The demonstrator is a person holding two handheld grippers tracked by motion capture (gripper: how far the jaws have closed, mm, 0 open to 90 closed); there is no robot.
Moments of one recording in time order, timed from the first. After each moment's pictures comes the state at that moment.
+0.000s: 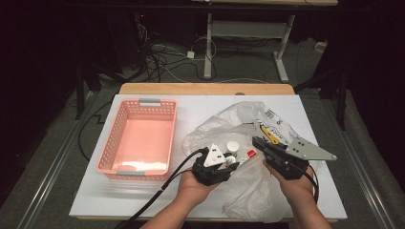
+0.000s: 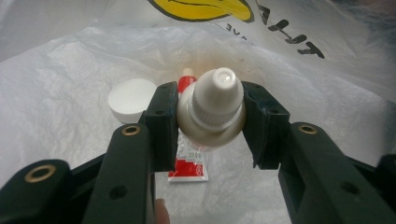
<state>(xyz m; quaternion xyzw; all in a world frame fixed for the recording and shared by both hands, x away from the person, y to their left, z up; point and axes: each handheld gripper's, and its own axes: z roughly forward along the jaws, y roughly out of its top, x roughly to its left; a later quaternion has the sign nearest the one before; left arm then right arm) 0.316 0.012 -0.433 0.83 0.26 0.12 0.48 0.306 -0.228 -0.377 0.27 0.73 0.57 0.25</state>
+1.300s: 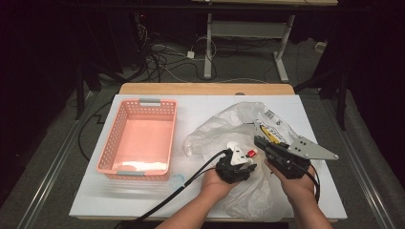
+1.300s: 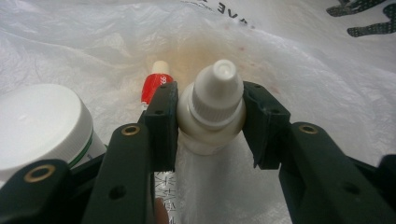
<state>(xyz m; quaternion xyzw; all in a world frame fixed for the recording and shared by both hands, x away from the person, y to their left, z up) 0.343 -0.049 -0.478 0.84 0.25 0.10 0.47 0.308 -0.232 -0.378 0.28 0.73 0.57 0.26</state>
